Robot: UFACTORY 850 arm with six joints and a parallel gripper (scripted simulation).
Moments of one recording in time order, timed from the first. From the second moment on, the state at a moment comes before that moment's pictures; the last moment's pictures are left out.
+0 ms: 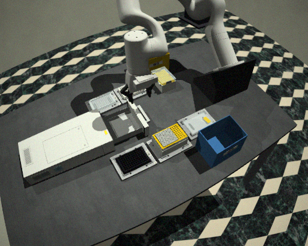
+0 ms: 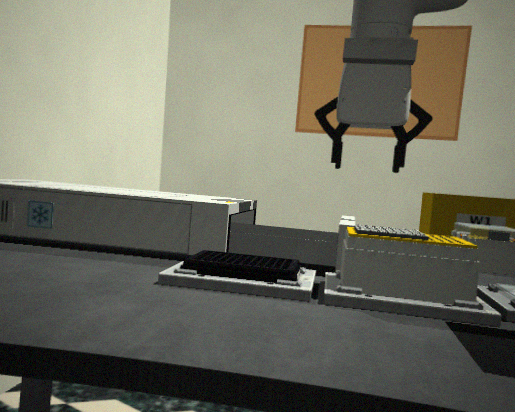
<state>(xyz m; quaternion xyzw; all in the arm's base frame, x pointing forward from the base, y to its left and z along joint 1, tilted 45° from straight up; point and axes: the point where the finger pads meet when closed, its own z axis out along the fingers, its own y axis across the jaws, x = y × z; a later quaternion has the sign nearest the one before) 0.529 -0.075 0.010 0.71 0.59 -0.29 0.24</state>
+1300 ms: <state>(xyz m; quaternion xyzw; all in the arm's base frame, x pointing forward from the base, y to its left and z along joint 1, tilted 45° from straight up) 0.522 -0.112 -0.028 0.71 0.59 -0.29 0.24</state>
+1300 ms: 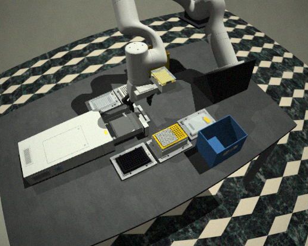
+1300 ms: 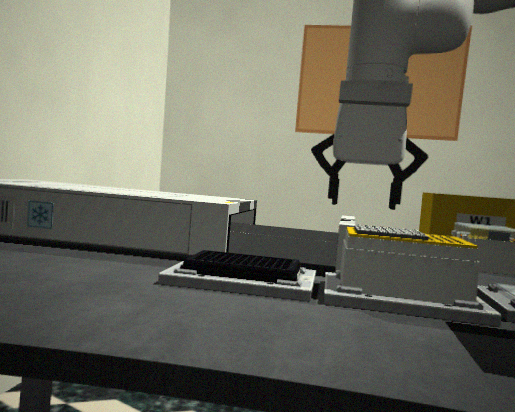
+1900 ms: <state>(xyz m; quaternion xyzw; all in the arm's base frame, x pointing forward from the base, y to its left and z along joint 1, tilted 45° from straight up) 0.519 -0.131 -0.047 0.71 0.59 -0.29 0.24</state>
